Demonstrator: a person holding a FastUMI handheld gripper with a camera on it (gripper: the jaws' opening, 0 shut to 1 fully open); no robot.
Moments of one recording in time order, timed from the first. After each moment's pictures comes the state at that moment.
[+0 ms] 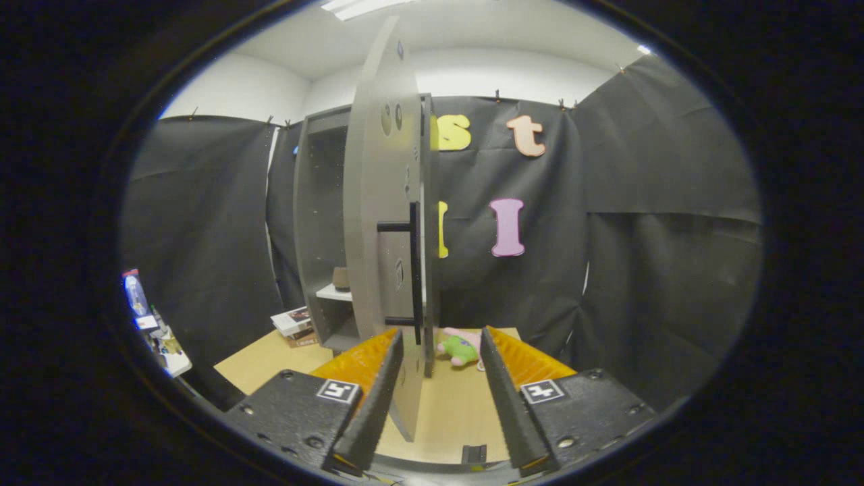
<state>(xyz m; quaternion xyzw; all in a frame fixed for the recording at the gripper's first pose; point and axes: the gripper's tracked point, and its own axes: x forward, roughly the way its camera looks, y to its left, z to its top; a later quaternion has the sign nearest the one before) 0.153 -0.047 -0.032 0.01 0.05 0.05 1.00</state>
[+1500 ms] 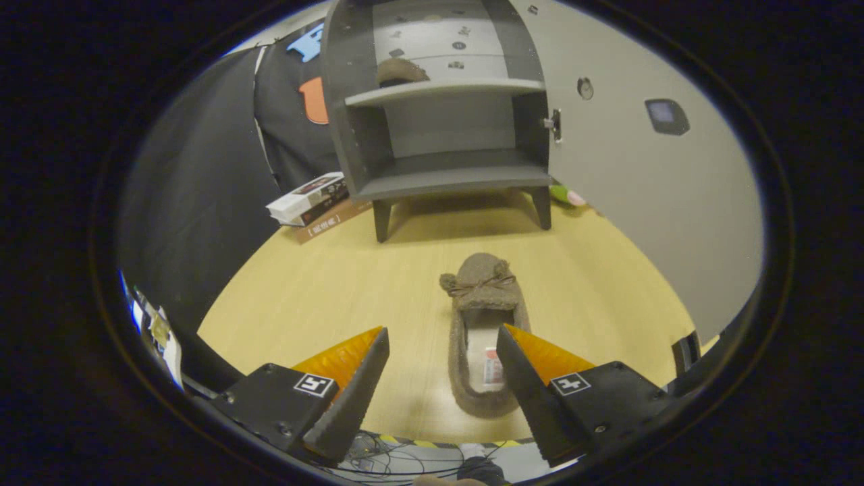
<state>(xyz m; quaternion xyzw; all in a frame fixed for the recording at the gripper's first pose) 0.289 0.232 -0.425 0.07 0.33 0.06 0.94</state>
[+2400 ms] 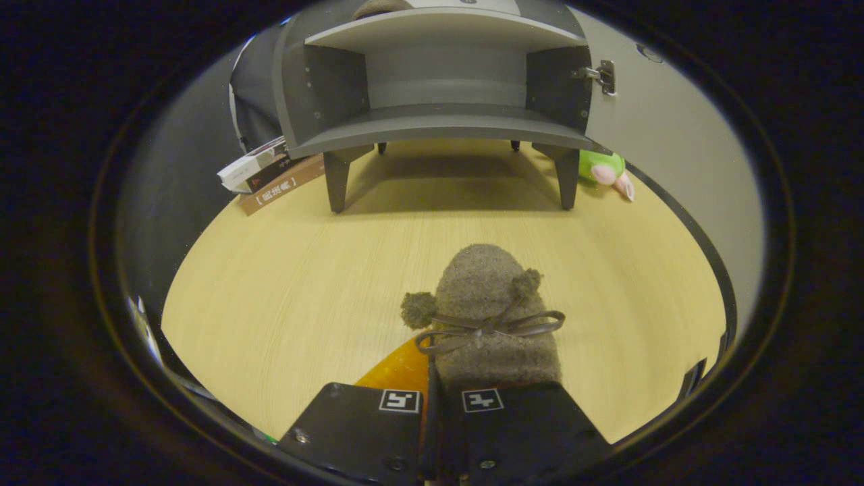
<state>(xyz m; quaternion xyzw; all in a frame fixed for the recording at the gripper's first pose) 0.361 0.226 -0.475 0.02 0.40 0.05 0.92</state>
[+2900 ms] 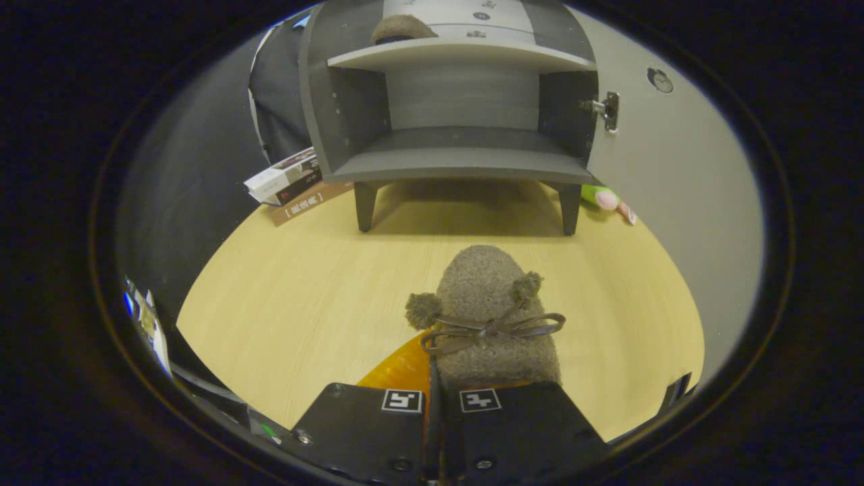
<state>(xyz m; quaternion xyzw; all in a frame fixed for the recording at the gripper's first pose) 0.349 0.230 -0.413 0.02 0.35 0.08 0.93</state>
